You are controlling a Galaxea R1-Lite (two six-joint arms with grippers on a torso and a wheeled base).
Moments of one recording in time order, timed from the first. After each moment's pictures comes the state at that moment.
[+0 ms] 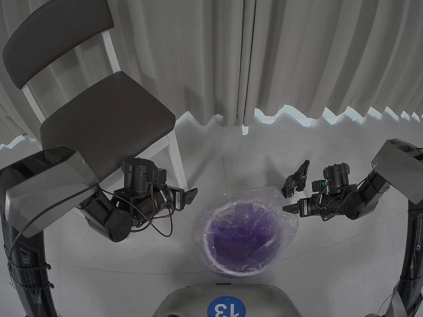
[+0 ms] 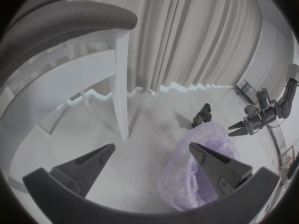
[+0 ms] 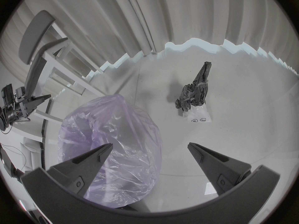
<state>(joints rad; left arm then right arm) -0.41 2.20 -0.91 -0.87 -0.01 -0.06 0.14 2.33 -0.97 -0.60 0.24 0.08</state>
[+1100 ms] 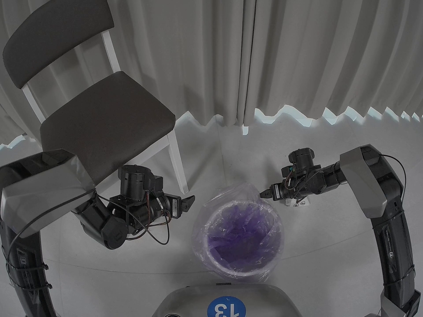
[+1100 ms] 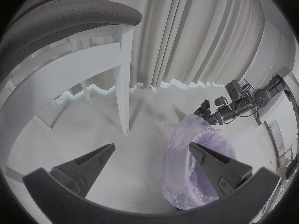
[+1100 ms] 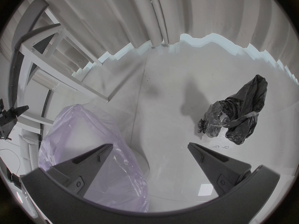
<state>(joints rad) -0.41 2.18 -0.84 -0.90 -0.01 -0.08 0.22 2.66 -1.78 -0.06 0.21 0.05</state>
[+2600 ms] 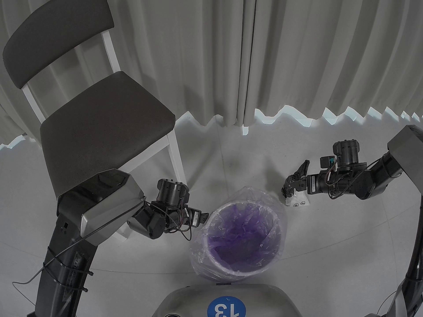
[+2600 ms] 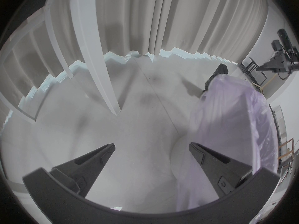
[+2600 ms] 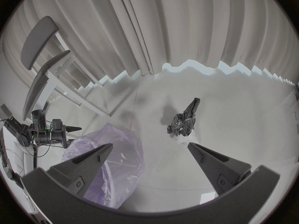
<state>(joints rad) -0.42 2.62 -1.42 -0.52 0.00 -0.02 0.12 2.21 -1.09 -0.48 0.21 0.05</state>
